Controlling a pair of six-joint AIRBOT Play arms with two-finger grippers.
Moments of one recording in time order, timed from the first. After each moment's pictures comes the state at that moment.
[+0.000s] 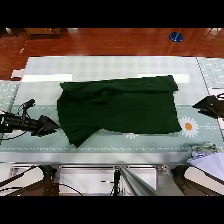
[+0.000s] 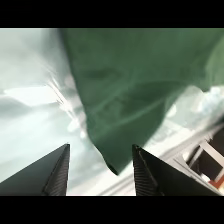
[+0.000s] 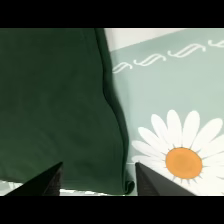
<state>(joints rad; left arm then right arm) 0.54 -1.26 0.60 0.89 -1.39 -1.01 -0.69 -1.24 0.97 -1.00 1.41 1.13</state>
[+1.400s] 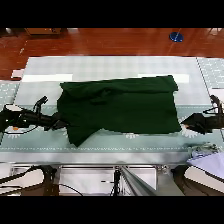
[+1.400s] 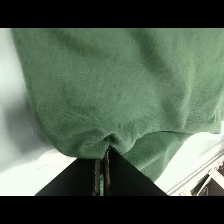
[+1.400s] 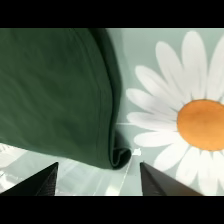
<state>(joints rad) 0.34 -1.36 0.59 0.82 -1.16 -1.05 -0.73 -1.28 0.74 -1.02 1.40 0.98</state>
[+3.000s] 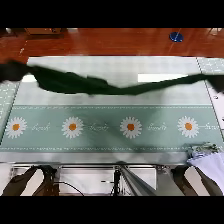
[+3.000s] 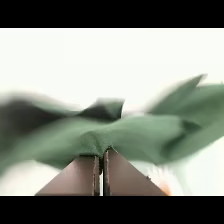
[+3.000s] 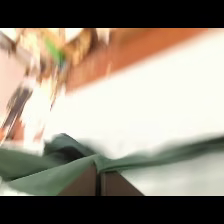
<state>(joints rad) 0.34 -0.82 1.22 0.63 -1.25 -1.03 -0.73 -0.85 0.87 -0.17 1.39 0.81</state>
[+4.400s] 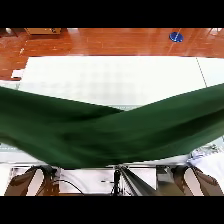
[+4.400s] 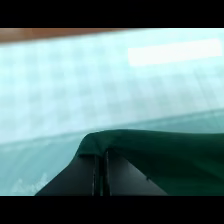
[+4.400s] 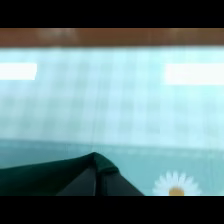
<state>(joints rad) 0.34 -0.68 1.79 1.06 -1.80 -1.42 -0.45 -0.75 1.79 -1.08 1.83 1.47</state>
